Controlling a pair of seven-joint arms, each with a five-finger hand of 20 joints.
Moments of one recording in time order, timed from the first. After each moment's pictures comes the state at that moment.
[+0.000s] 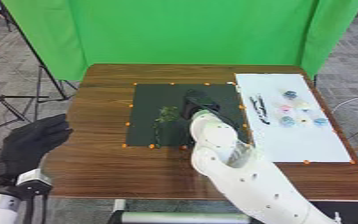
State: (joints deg) left arm 149.8 -42.7 -112.6 -128.7 28.5 14.6 21.3; right arm -67.4 -73.8 42.4 -100.3 -130.1 -14.9 52.2
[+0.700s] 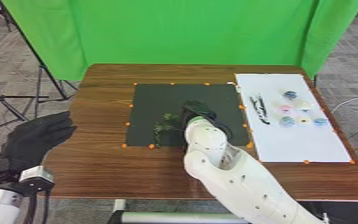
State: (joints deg) left arm 148.0 -42.5 -112.1 -128.0 29.3 13.1 20.3; right arm -68.1 -75.8 41.6 -97.6 -130.1 -18.0 56.8
